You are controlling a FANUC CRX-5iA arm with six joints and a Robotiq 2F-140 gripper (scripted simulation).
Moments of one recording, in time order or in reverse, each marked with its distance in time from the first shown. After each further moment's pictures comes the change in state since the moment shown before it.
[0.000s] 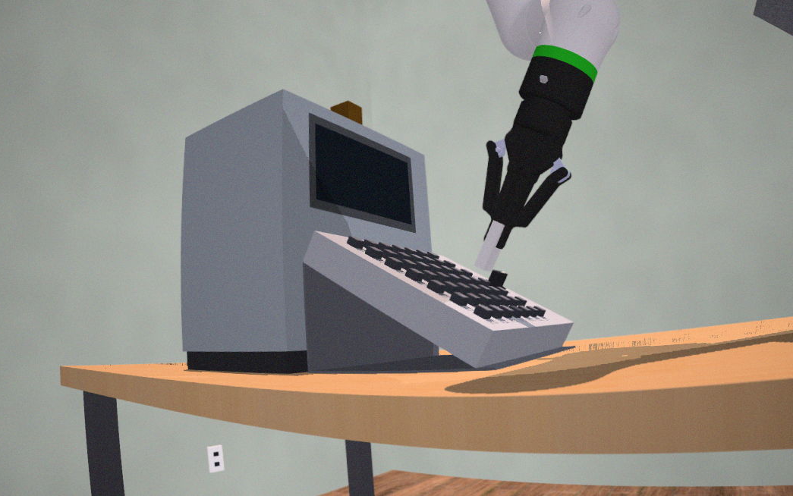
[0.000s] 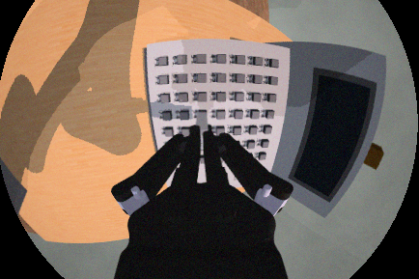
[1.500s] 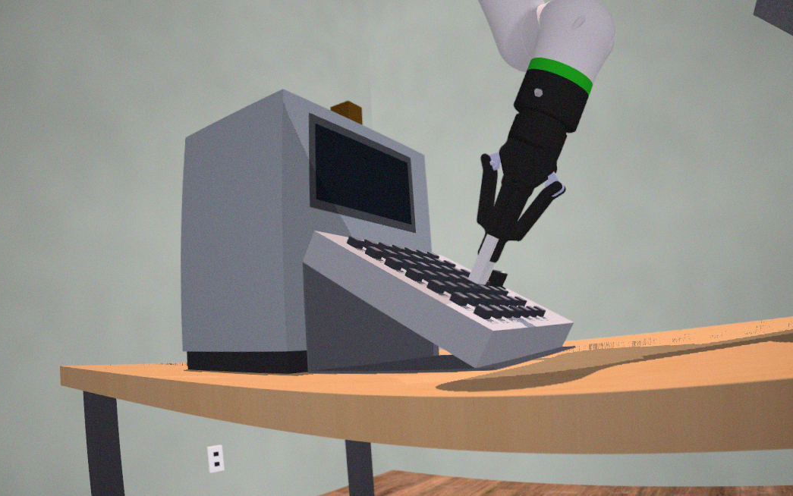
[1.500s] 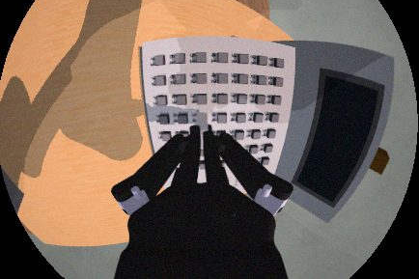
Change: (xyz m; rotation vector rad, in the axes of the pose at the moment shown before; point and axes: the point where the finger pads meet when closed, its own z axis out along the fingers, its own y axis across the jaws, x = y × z) arm 0.000 0.000 0.020 -0.001 0.000 0.000
